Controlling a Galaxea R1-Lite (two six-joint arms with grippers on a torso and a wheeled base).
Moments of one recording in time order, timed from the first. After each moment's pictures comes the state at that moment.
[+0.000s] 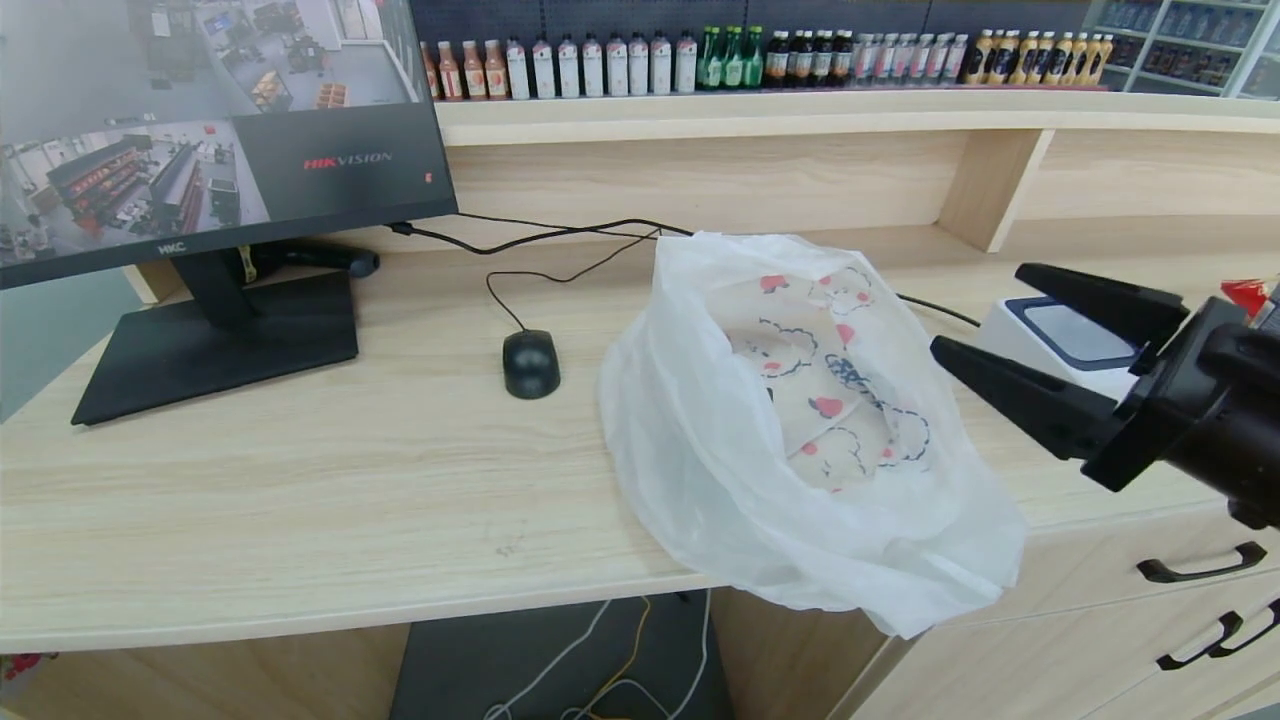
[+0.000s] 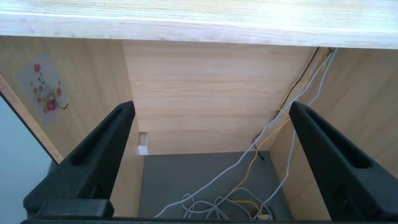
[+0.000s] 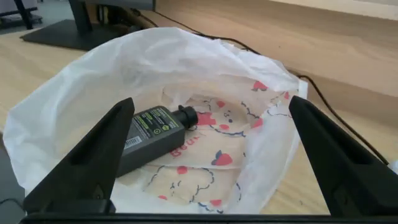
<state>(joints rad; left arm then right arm) 0.00 0.00 0.00 0.00 0.00 0.00 0.41 1.28 -0.52 -1.00 0.26 -0.14</state>
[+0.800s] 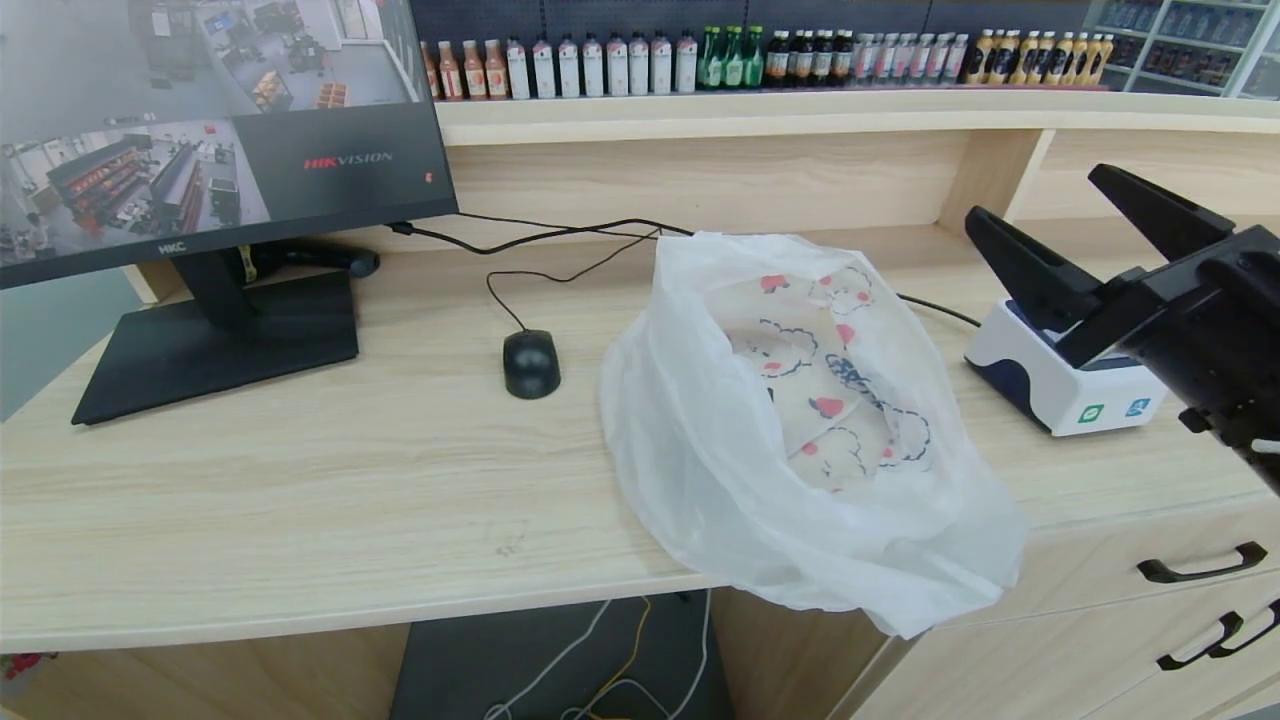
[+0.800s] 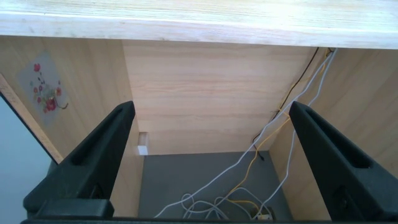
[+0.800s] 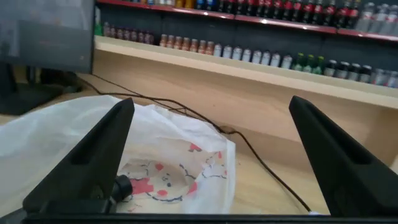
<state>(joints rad) 0.00 0.00 0.00 0.00 0.00 0.00 0.37 1.44 -0.54 -1.37 0.06 -0.17</state>
